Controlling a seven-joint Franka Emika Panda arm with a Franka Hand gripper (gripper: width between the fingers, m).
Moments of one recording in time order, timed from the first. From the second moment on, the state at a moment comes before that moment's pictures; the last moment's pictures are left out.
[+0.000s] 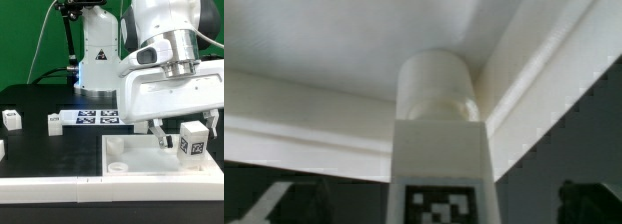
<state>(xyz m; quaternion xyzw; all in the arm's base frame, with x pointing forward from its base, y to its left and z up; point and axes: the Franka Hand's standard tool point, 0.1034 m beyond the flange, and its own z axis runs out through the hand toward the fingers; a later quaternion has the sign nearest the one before) 0.624 0.117 0.065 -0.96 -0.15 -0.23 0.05</state>
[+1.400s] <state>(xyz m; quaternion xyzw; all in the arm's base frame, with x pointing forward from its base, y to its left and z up) 0.622 0.121 0.091 -0.99 -0.15 0.02 0.06</state>
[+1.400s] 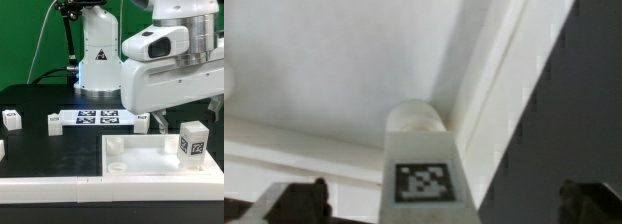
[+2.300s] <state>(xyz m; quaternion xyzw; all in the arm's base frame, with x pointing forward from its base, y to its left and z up) 0.644 0.111 0.089 -0.99 -0.15 0.03 0.06</state>
